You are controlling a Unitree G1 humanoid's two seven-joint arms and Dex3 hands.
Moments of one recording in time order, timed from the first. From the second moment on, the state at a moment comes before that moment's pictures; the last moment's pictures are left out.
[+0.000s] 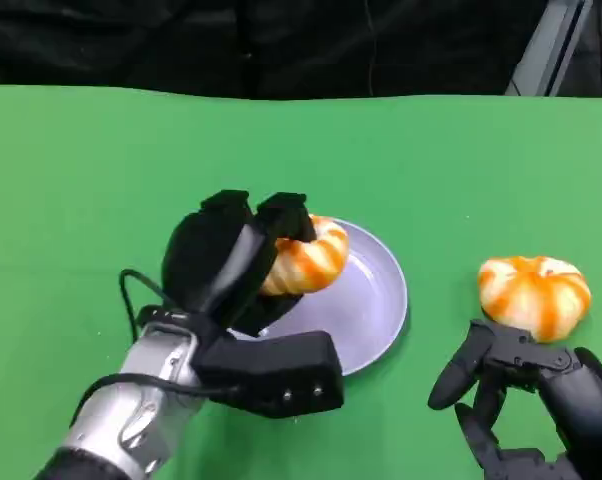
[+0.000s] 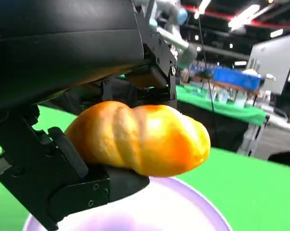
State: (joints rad) left arm -0.46 0.15 -0.42 0.47 0.81 -0.16 0.41; right arm 0.35 -0.12 0.15 -0.46 -0.28 -0.14 0.08
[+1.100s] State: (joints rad) left arm -0.20 0.42 -0.23 -0.09 0.49 0.02 -0.32; right arm 0.35 -0.11 0.16 -0.47 -0.29 -0.13 0.07
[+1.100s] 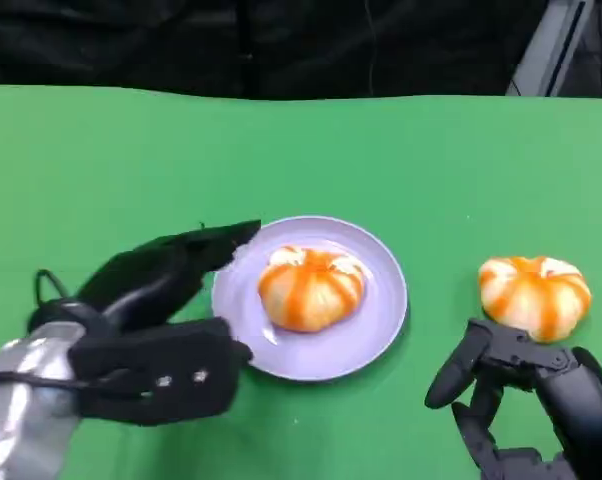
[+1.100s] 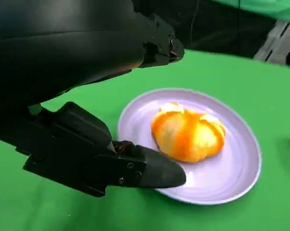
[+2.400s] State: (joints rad) left arm 0.28 0.09 0.06 -0.04 0.06 -0.57 0.02; right arm 0.34 -0.14 0.13 -0.44 -0.26 -0.15 0.10
